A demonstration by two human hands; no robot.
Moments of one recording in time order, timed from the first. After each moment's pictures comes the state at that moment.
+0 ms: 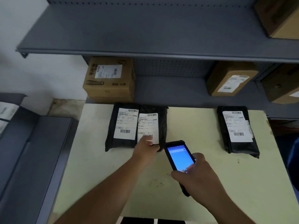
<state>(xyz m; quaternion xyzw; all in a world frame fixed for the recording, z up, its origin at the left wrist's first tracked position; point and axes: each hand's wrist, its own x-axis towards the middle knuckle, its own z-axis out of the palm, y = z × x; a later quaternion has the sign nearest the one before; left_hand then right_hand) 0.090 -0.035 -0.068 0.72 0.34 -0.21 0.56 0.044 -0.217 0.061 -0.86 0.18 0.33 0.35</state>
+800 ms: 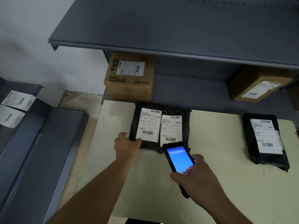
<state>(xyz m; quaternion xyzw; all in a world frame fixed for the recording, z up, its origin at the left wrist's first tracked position) 0.081 0.108 -0.082 0.76 0.49 -0.11 0.42 0.048 -0.118 0.047 -0.86 0.17 0.36 0.33</state>
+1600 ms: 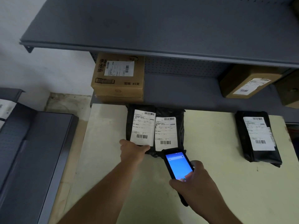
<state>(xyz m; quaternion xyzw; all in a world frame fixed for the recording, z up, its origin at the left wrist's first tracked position) 0.108 0.081 -0.107 0.72 0.49 -0.19 0.45 0.053 -0.118 0.038 -0.85 0.21 0.37 0.31</state>
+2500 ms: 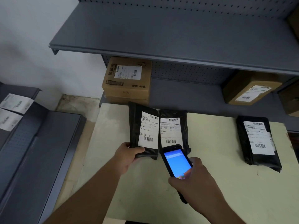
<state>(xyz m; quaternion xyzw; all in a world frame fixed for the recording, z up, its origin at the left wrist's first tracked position) 0.066 0.112 -0.089 0.57 0.47 -0.18 0.66 0.038 -0.121 0.065 -0.88 0.15 0.34 0.30</state>
